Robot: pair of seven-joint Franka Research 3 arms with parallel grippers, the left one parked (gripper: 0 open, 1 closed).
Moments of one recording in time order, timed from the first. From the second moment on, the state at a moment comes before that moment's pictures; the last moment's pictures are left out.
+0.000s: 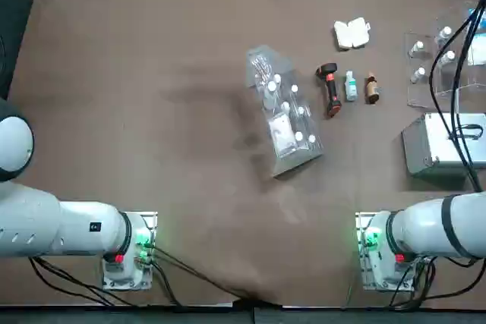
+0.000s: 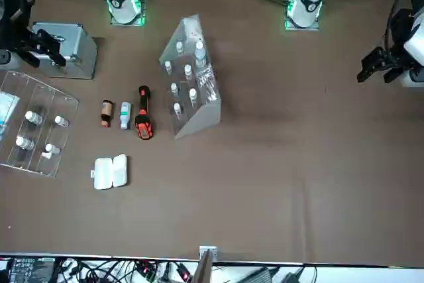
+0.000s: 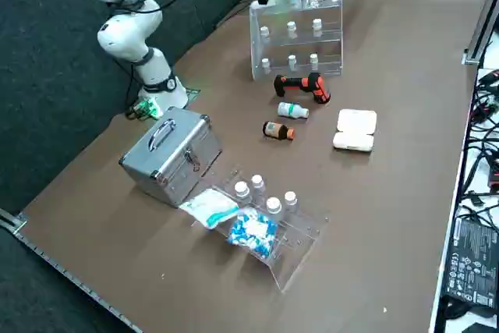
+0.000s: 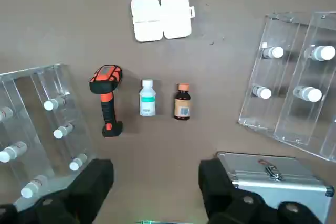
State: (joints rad) arm 0.08 -0.05 -0.07 -1.63 0.02 1.53 -0.02
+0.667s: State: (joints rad) arm 0.08 0.01 -0.07 -1.62 0.05 1.54 0.01
